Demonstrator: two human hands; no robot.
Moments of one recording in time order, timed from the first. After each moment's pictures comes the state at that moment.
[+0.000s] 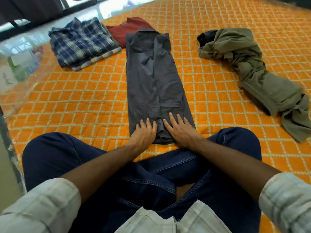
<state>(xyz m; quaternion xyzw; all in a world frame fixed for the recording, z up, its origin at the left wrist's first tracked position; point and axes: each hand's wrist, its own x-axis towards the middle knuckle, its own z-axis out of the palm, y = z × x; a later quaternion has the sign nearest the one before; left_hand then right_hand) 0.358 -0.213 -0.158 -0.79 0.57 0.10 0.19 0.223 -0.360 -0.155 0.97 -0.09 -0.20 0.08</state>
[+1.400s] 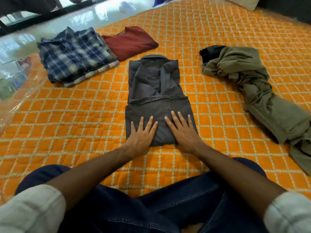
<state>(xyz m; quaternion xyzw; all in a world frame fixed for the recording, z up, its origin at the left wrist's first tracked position) 0.441 -0.268 -0.150 -0.79 0.56 0.16 0.16 0.290 -0.431 -0.150 0.97 -0.16 -0.16 -0.02</state>
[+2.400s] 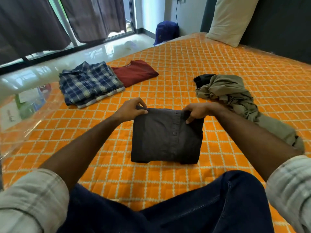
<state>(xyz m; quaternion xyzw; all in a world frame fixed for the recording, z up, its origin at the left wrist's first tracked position) 0.557 -0.311 -0.025 -0.80 0.45 0.23 -0.31 0.347 -0.529 0.017 0.88 -0.26 -0.27 -0.29</state>
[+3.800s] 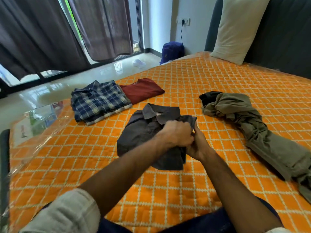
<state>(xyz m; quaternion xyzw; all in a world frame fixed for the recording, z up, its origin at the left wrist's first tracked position) 0.421 -0.382 0.047 -0.81 0.58 0.10 0.01 0.342 -0.470 -0.050 0.29 -0.34 0.14 -0.88</state>
